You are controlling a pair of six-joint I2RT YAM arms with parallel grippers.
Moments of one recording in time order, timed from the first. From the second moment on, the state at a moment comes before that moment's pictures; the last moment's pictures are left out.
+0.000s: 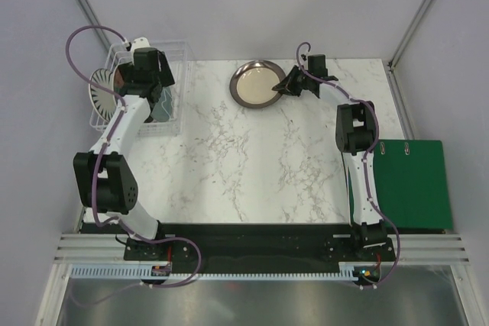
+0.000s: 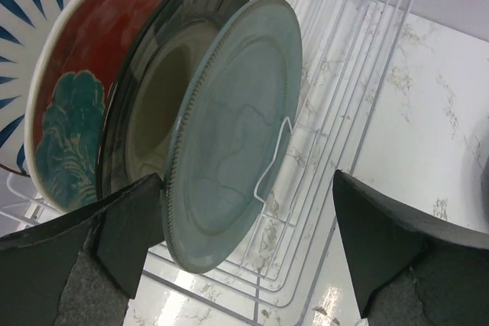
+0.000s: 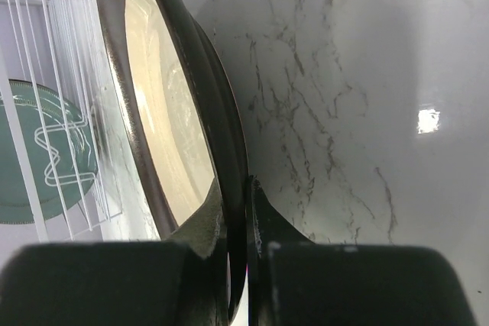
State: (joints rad) left arm -0.07 1.64 1.45 -0.33 -0.44 -0.23; right arm 0.16 2.61 2.14 -0.20 -0.60 0.74
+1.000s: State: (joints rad) left arm 0.00 1.82 1.47 -0.38 -0.34 -0.23; right arm 0.16 2.54 2.08 -0.21 -0.51 0.65
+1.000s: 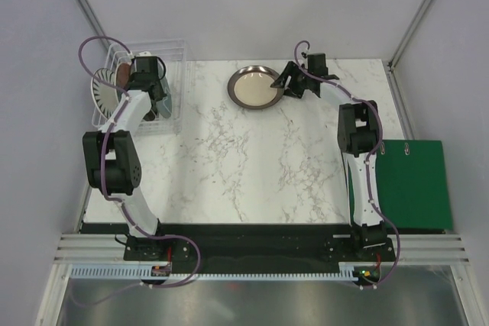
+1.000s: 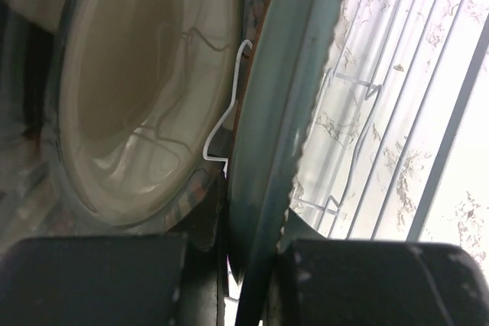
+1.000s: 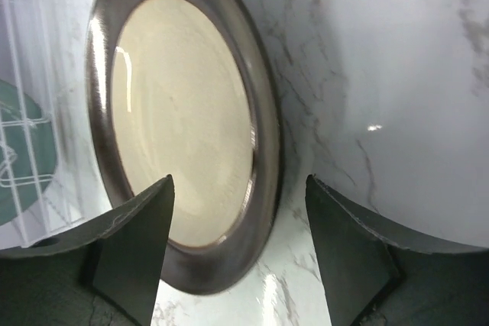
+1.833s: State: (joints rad) left arm -0.01 1.71 1.43 -0.41 -0.35 -0.19; right arm 0.16 2.16 1.81 -0.28 -0.30 0.46
